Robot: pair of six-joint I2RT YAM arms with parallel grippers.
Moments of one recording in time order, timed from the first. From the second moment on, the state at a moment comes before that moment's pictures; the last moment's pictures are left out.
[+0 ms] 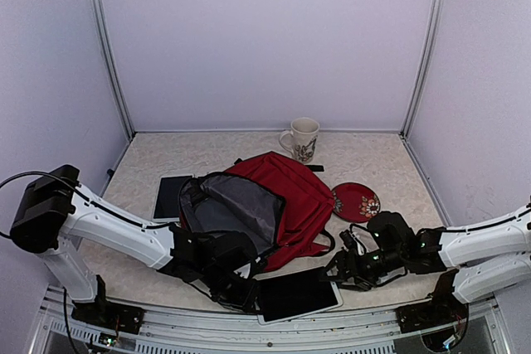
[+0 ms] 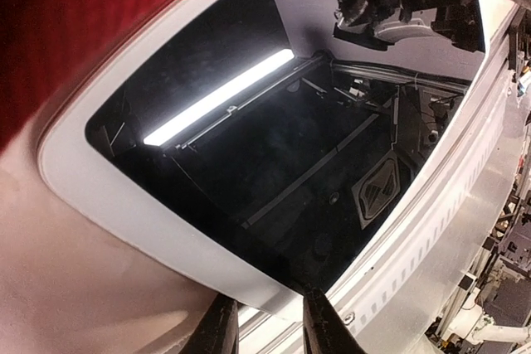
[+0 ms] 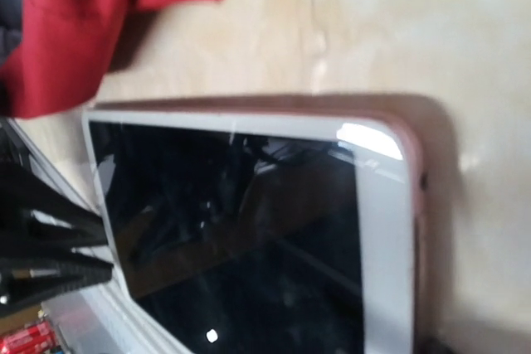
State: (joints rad) left arm -1.28 1.71 0.82 -0.17 0.33 -0.95; right arm 0.93 1.15 0.29 0.09 -0.44 1.10
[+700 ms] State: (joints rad) left arm -1.28 1.71 0.79 -0.03 0.29 -0.96; right arm 1.02 1.04 0.29 0.28 -0.58 1.13
